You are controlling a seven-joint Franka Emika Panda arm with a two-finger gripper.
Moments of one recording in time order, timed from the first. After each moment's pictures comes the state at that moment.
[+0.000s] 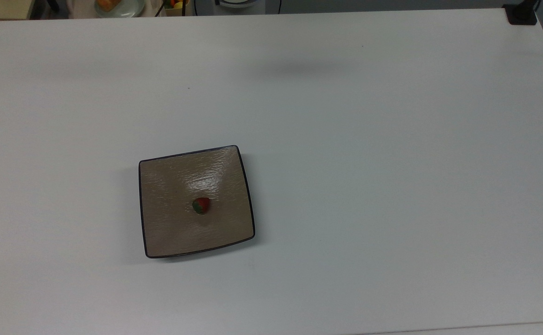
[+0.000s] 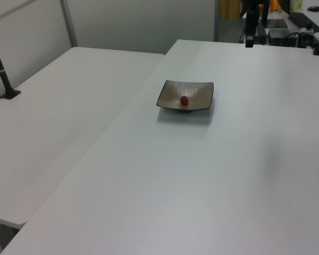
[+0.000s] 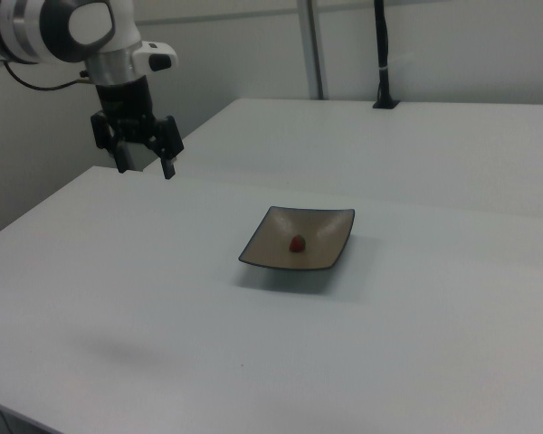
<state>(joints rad) 0.15 -0.04 0.01 -1.62 0.05 1.58 -0.05</state>
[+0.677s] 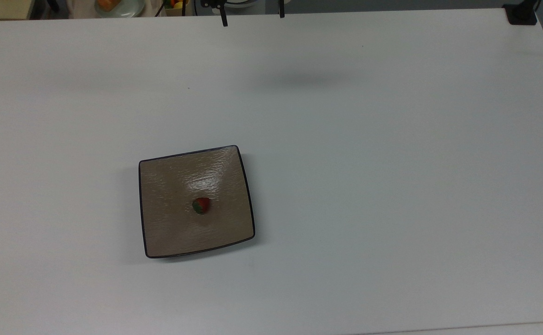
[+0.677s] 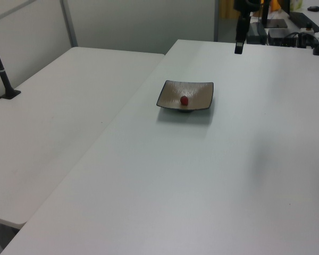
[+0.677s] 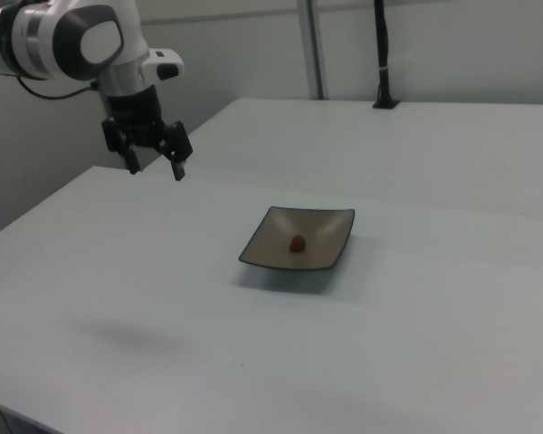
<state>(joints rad) 0.16 -0.03 0.01 -1.67 0.07 1.72 -0.05</state>
